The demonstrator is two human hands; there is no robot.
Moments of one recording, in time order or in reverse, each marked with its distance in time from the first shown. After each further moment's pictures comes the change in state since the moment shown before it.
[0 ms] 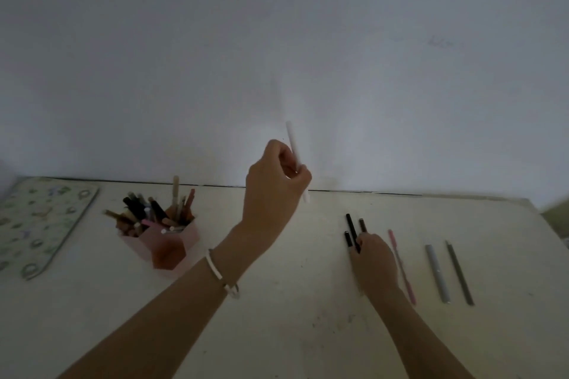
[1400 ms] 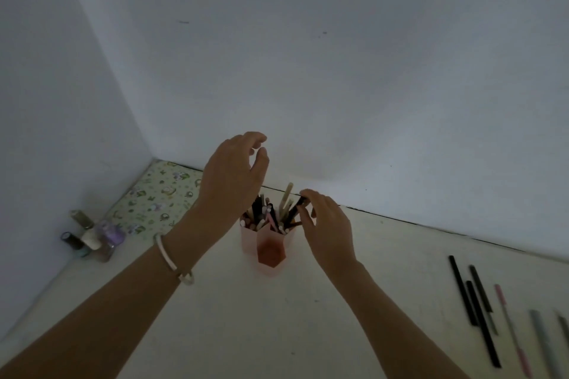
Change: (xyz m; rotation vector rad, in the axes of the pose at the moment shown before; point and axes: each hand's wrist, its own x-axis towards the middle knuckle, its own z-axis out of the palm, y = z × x) left_hand 0.029 -0.064 -0.218 0.564 0.139 0.098; right_hand -0.051 -0.256 0.020 0.343 0.287 -0.815
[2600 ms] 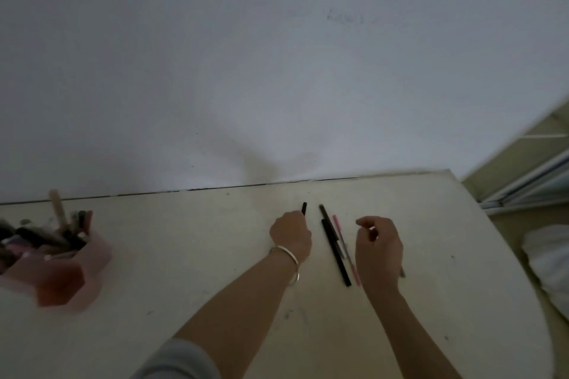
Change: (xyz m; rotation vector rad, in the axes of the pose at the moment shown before) left_hand -0.138 0.246 0.337 0.110 -0.873 -0.089; right_hand -0.168 0.241 -0.196 -0.081 0.430 0.864
